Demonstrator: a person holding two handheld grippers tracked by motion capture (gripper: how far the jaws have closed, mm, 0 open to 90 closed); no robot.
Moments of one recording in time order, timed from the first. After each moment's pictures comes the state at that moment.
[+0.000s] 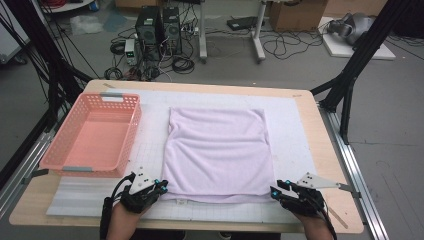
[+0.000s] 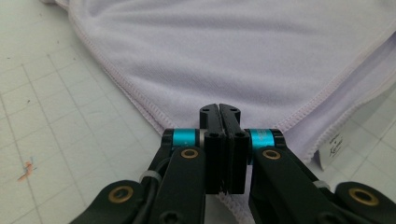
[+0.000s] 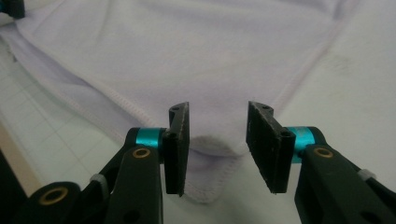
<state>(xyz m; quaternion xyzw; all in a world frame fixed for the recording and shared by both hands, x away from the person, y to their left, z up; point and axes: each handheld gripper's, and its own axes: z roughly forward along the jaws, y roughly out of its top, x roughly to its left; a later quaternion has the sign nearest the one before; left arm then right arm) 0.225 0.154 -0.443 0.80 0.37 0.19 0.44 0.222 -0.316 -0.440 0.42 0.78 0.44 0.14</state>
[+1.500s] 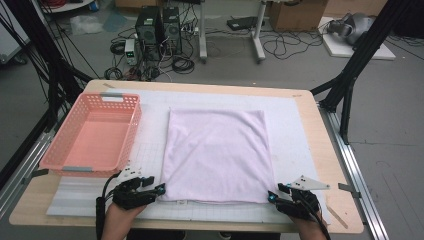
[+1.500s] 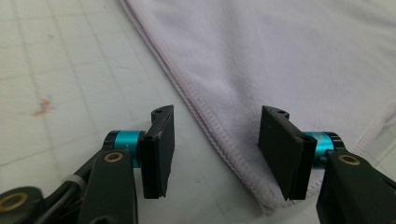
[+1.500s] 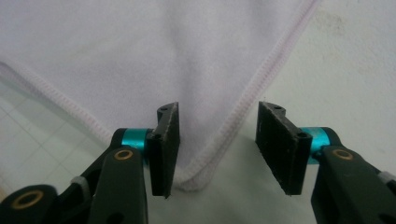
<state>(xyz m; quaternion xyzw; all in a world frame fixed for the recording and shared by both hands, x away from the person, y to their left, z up) 0.232 0.170 -0.452 0.75 0.47 0.13 0.44 0.215 -0.307 -0.449 0.45 0.79 0.38 0.17</state>
